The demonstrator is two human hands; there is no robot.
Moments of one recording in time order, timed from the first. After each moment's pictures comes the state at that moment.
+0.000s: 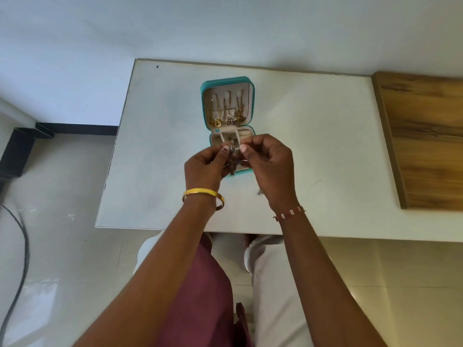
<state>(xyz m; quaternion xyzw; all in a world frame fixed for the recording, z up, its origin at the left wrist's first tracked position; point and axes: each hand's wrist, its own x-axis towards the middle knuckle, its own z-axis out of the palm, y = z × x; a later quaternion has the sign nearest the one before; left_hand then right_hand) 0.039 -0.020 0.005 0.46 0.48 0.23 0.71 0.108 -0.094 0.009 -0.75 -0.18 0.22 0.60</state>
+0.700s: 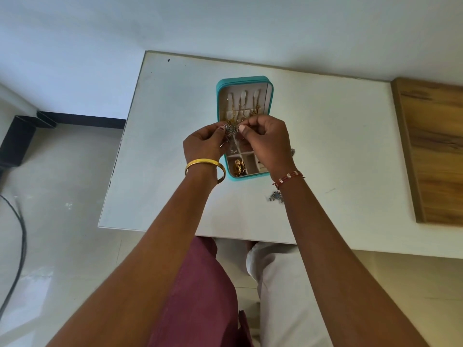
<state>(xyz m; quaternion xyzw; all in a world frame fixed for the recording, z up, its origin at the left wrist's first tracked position) 0.061 0.029 -0.005 0.44 0.55 0.24 0.67 0.139 -0.037 -0.005 -0.81 -0.22 0.22 0.49</state>
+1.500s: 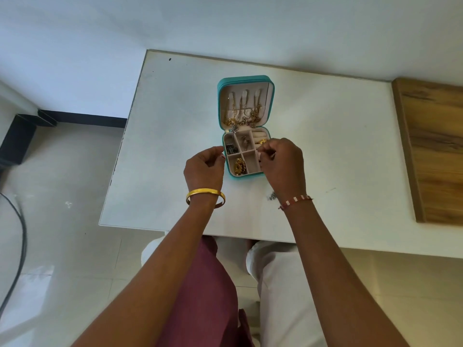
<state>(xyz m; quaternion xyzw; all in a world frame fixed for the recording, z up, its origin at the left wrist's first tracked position) 0.031 0.005 -0.026 0.60 0.54 0.21 0.55 0.131 -0.073 -0.020 -0.90 -0.28 0.12 0.30</state>
